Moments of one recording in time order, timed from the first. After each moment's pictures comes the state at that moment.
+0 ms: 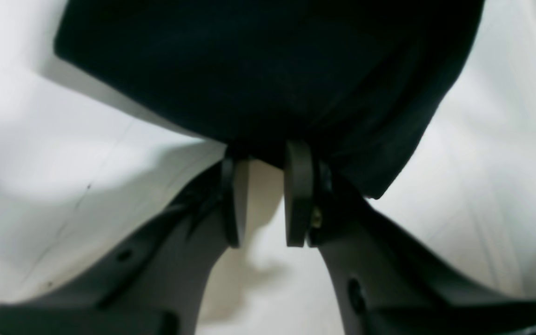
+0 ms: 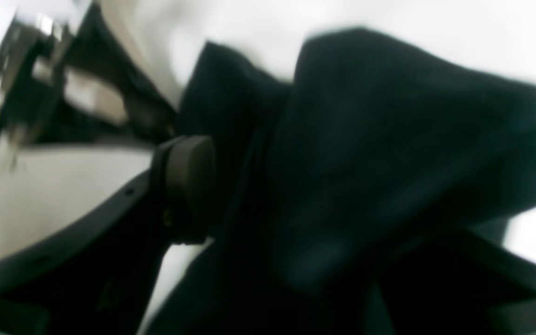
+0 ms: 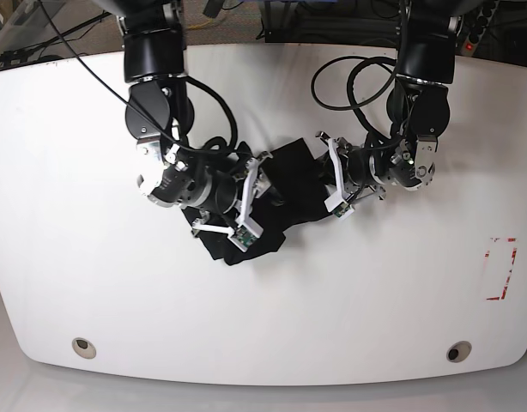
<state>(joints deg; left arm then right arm) -8.4 -9.9 6.4 78.8 -23.5 -40.8 55.4 9.7 0.5 -6.4 93.6 16.5 39.5 -58.2</state>
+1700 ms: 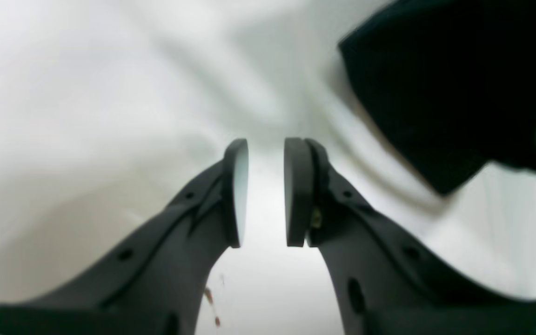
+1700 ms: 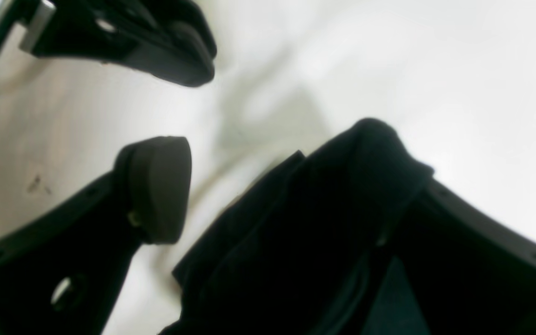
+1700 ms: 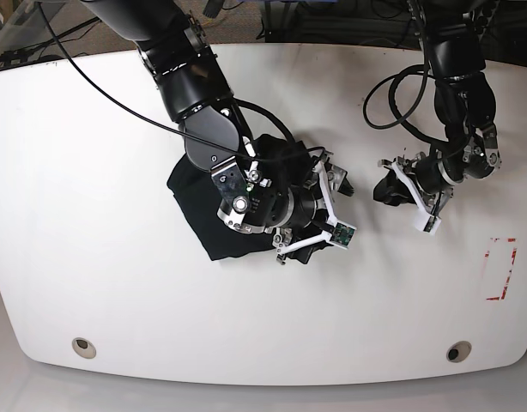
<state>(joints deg) -6.0 -12.8 -16.2 80.5 -33.1 -42.4 56.8 20.4 -5.0 -26.3 86.7 8.7 40.0 -59.2</state>
